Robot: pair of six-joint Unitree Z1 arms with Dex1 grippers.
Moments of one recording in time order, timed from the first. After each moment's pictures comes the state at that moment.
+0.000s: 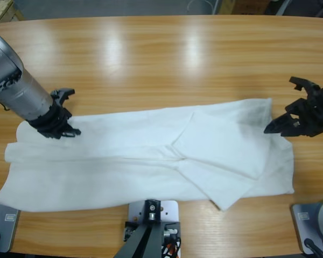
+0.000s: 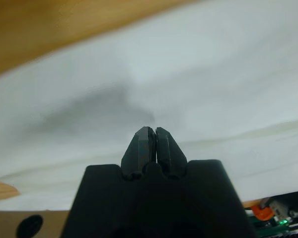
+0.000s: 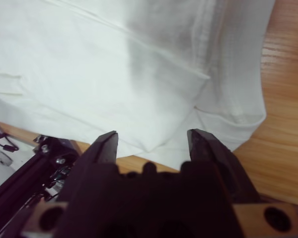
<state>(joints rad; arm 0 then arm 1) -0.64 1.88 -1.07 0.80 -0.10 -0.46 0.18 1.64 -0.94 0.89 0.42 0.17</state>
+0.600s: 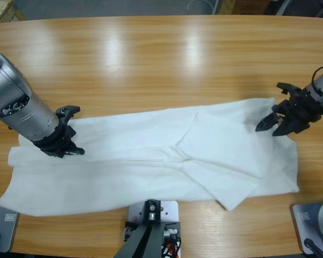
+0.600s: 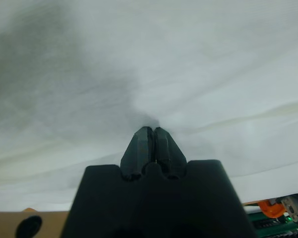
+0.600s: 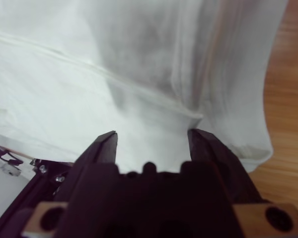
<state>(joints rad) -0.74 1.87 -0.98 0.76 -0.11 -0.55 0.14 1.81 -0.96 0.84 0.40 0.20</state>
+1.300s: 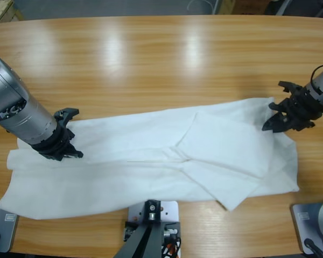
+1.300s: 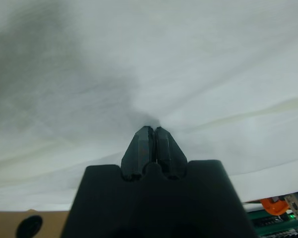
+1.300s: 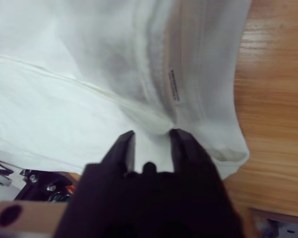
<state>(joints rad) -0.75 1.86 -0.96 0.75 -0.12 -0.55 0.14 1.81 -0.97 0.84 0.35 0.21</state>
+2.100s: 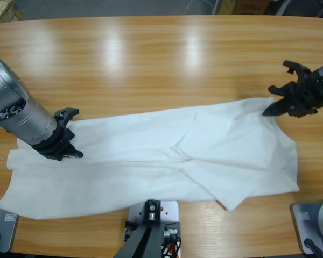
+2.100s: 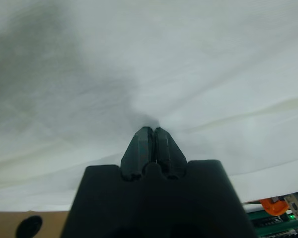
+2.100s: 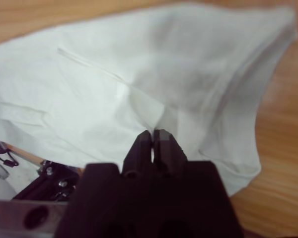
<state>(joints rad) -0.75 1.86 -0.96 0.74 -0.12 -0.55 0.16 1.68 -0.98 0.76 0.43 0.14</state>
